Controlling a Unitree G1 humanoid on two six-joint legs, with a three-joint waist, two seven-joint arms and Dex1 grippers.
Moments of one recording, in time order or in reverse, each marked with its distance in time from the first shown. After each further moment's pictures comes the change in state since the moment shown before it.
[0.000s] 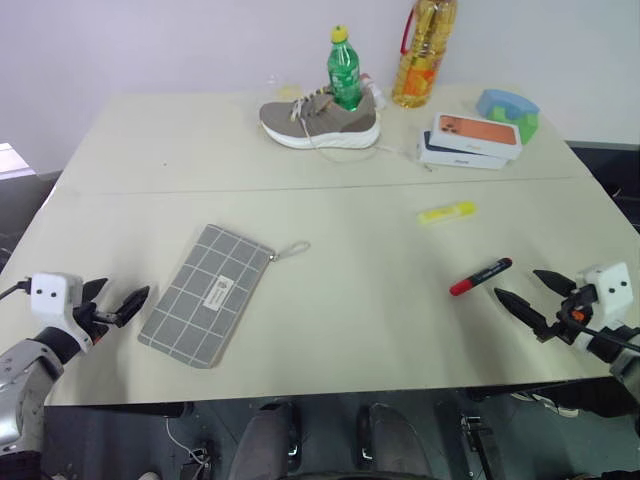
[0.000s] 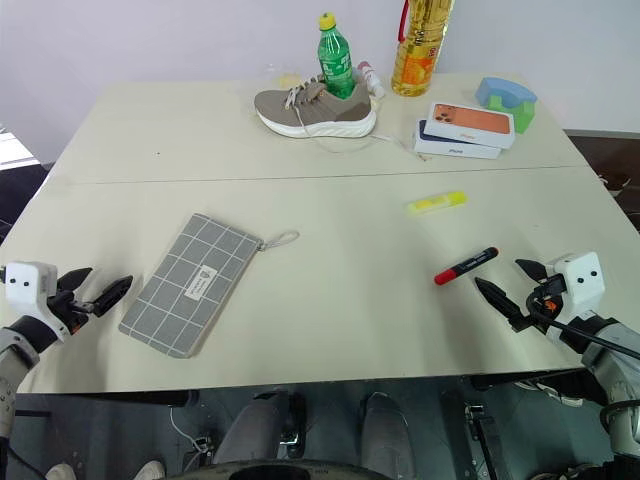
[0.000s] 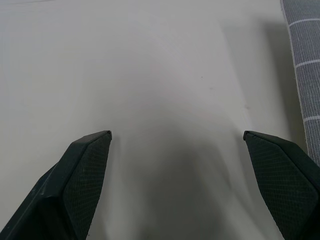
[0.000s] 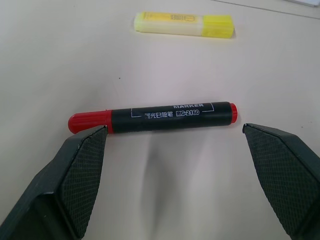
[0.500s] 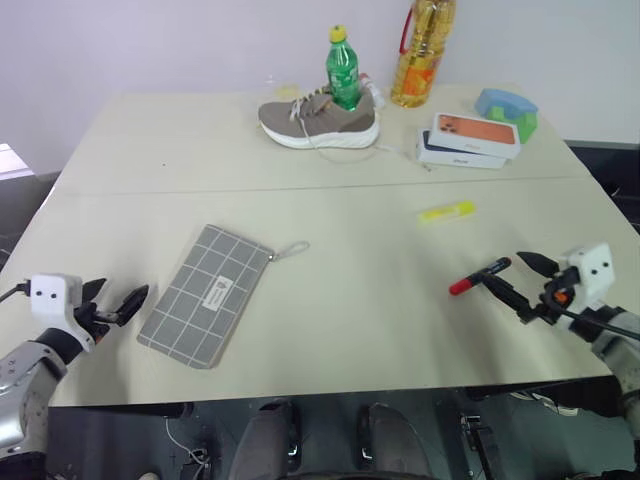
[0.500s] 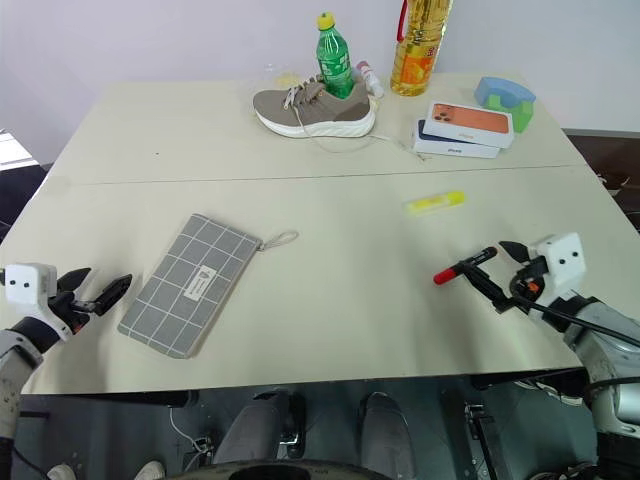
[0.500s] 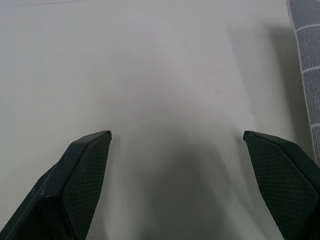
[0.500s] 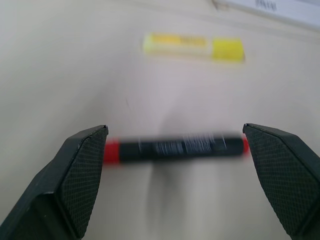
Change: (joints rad) left arm -0.006 -0.044 0.005 -0.008 -0.003 -0.023 0.048; right arm -0.124 0.009 0.085 -0.045 0.005 0.024 -0.025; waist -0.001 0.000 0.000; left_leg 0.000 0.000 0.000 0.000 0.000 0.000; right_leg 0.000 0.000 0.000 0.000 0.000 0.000
